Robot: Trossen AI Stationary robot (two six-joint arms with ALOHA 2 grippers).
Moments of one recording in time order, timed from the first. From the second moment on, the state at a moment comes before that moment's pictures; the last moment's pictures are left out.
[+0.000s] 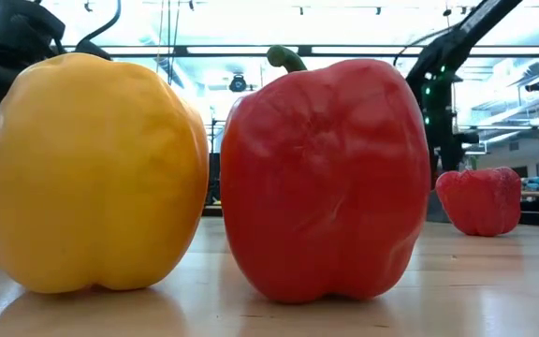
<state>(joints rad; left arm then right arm) 0.00 0.70 0.03 0.54 -0.29 -0.16 -1.02 1.57 1.07 -0.90 0.21 0.14</state>
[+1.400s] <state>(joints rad) 0.13 1.32 0.48 0.56 -0.34 -0.03 -0.65 1.19 1.09 -0.81 -0.02 0.14</state>
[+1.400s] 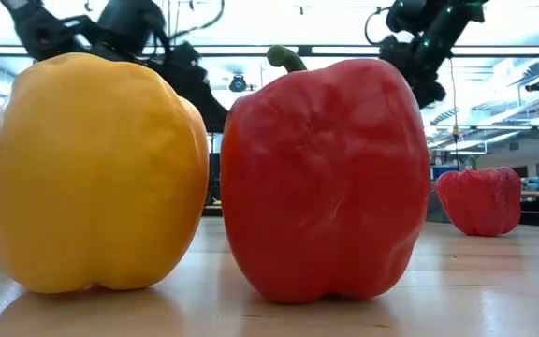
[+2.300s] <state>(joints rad) 0.29 1.39 0.49 0.63 -0.11 -0.11 -0.39 1.78 1.18 -0.20 -0.05 -0.03</state>
